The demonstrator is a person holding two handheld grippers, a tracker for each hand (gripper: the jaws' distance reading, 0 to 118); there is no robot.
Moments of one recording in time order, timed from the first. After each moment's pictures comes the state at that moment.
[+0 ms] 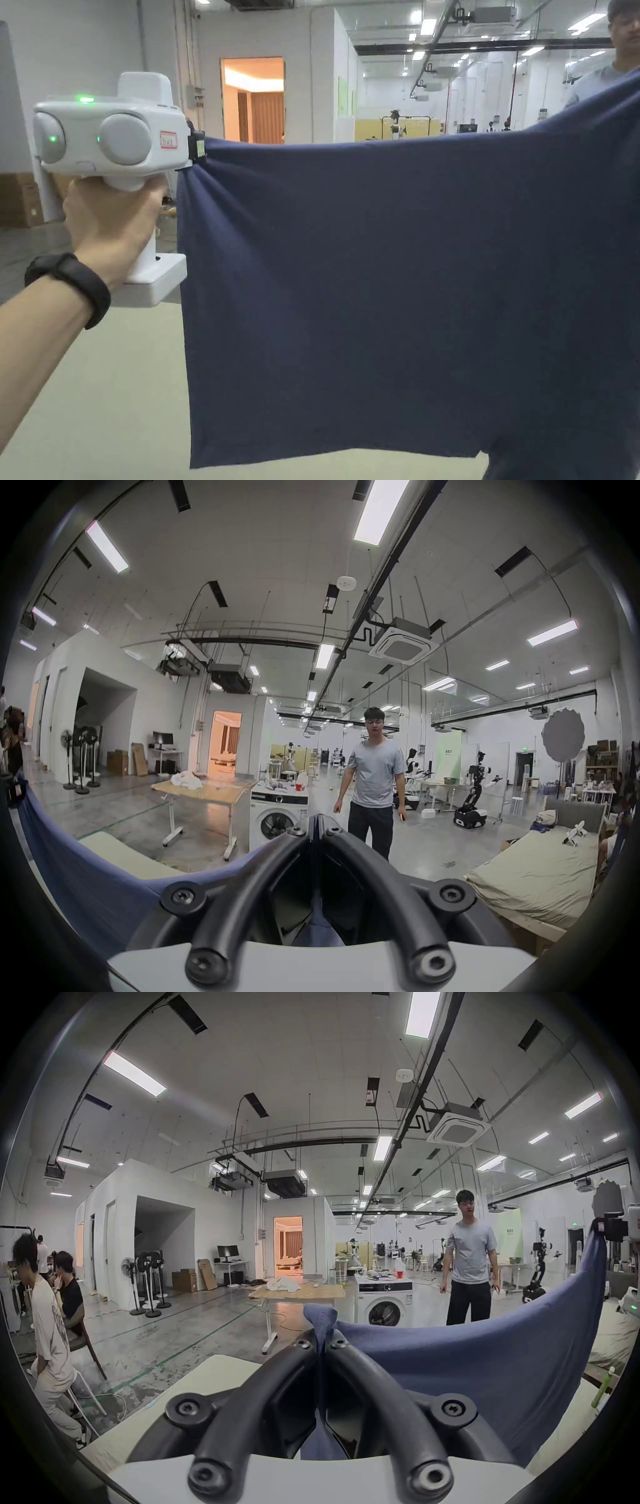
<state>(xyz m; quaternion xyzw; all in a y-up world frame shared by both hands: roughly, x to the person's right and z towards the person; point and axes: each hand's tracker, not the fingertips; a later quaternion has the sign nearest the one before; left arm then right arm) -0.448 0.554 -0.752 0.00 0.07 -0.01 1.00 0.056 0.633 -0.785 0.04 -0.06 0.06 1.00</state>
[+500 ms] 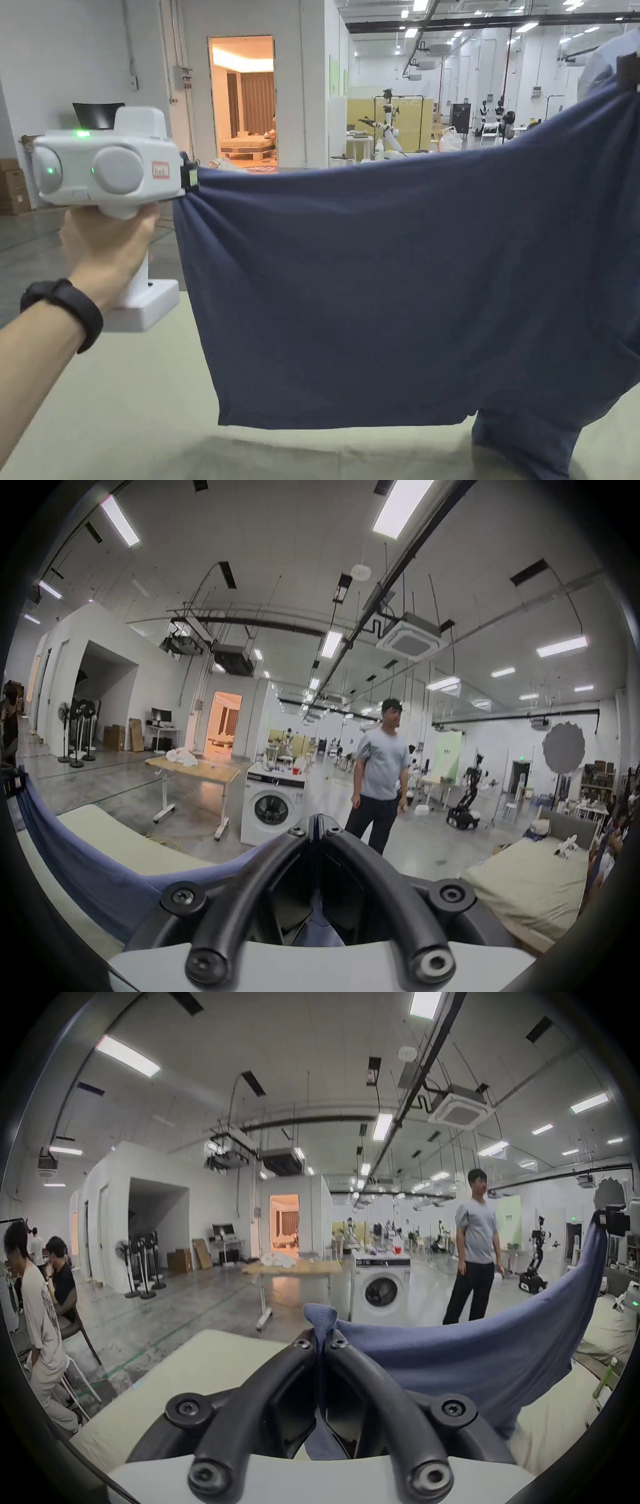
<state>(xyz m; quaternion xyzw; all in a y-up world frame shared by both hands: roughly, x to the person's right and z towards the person) -0.461 0.484 -0.806 -0.07 0.05 0.00 1.00 0.050 0.571 -0.830 0.00 -0.06 0.10 0.99</state>
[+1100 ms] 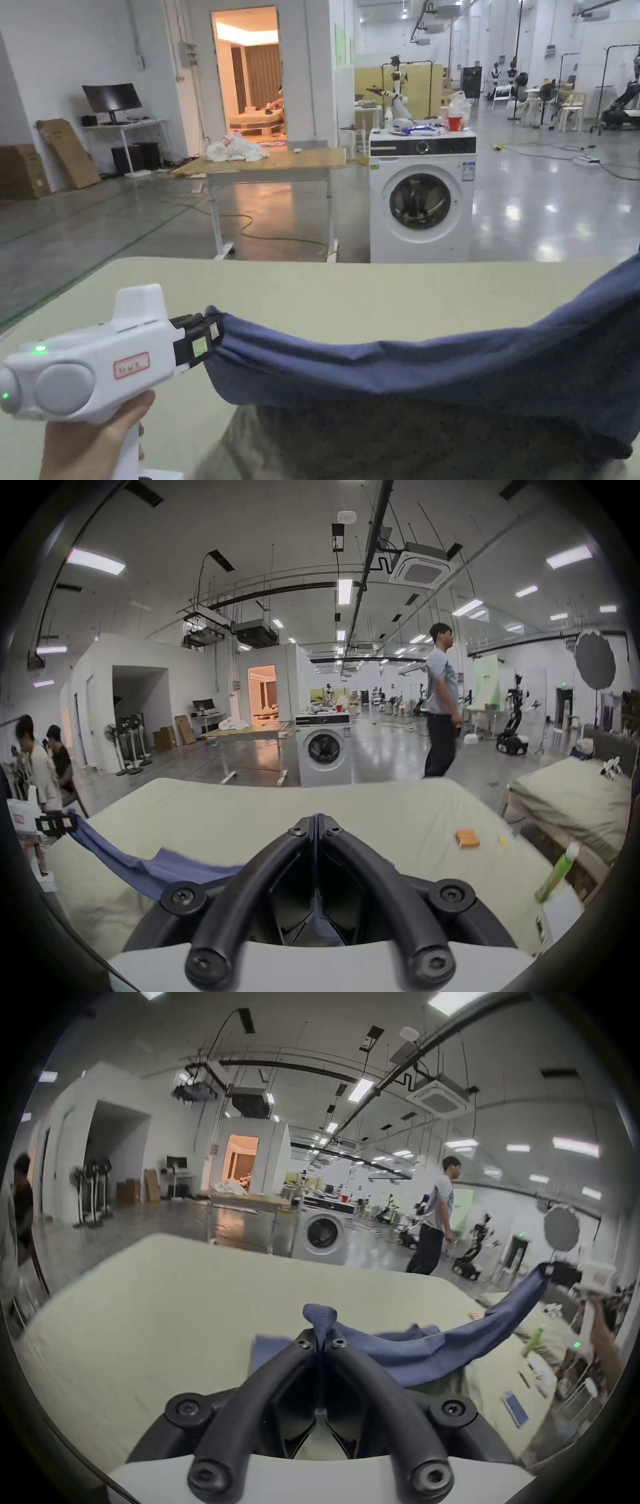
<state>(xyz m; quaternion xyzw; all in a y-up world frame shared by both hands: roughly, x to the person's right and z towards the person) -0.474 0.310 -0.595 -0.16 -0.10 0.12 0.98 0.110 0.372 -0.640 -0.10 0.06 -0.03 0.99</state>
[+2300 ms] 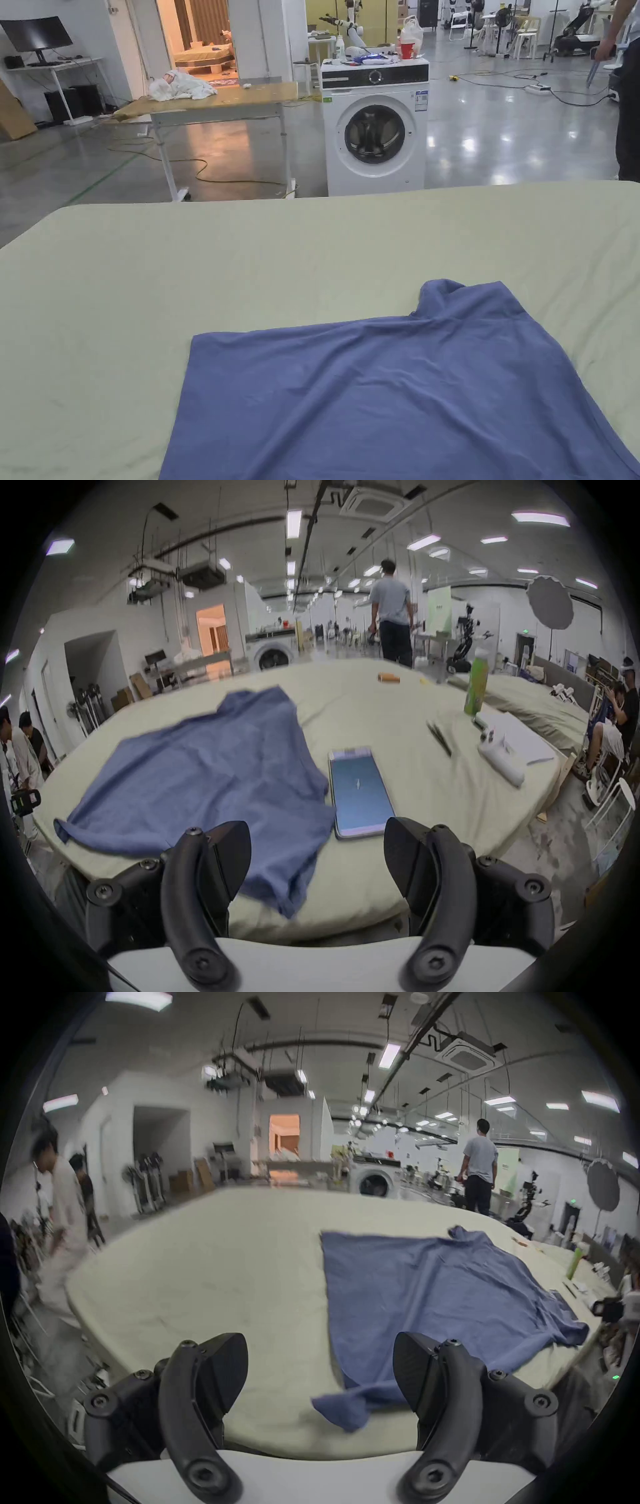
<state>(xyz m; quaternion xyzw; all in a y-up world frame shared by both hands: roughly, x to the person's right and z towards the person) -0.447 0.171 -0.376 -0.21 0.07 0.01 0.98 0.148 0.160 -0.382 -0.24 -0.05 -0.05 0.97</state>
